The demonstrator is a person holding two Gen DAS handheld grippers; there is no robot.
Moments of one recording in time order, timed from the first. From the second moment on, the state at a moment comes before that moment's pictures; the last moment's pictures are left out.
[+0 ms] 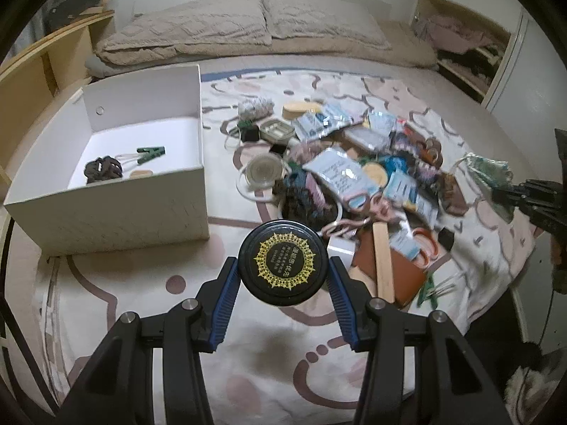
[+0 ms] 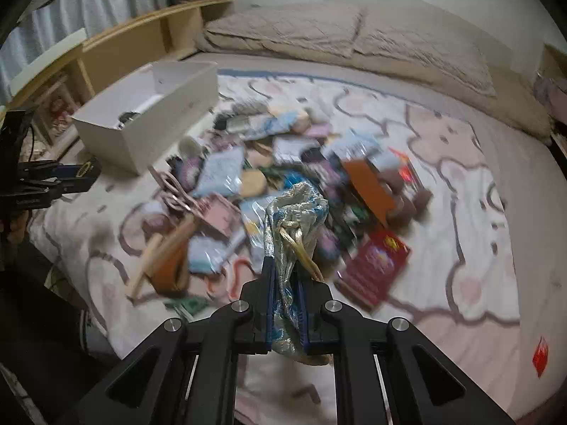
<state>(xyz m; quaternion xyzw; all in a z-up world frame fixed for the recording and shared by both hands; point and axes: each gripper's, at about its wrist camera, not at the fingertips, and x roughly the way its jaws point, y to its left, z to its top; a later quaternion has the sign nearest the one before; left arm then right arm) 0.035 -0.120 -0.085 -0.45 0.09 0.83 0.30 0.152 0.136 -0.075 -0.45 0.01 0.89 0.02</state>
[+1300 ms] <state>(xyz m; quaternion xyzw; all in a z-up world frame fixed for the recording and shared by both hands) -0.008 -0.132 -0.026 -0.42 0.06 0.87 0.25 0.115 0.161 -0.129 -0.48 0.11 0.87 -0.01</state>
